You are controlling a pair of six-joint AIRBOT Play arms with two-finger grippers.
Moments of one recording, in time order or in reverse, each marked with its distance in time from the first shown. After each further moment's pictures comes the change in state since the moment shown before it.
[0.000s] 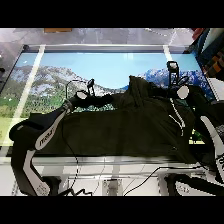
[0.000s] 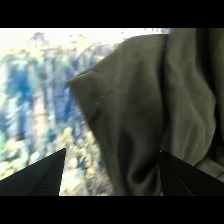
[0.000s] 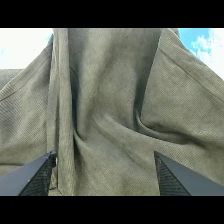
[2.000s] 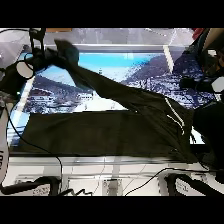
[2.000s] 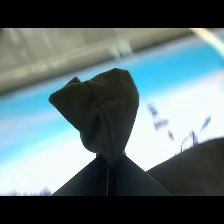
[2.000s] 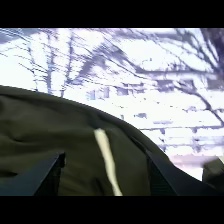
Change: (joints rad) left arm 0.326 0.503 0.109 0.706 0.007 0.229; right arm -0.265 0.122 0.129 -0.125 0.211 0.021
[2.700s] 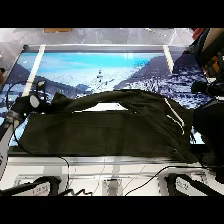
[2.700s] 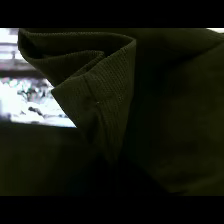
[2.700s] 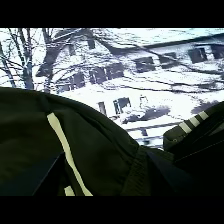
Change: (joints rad) left arm 0.123 0.053 -0.528 0.263 -0.182 -0.550; right arm -0.121 -0.002 0.000 -0.012 0.060 0.000
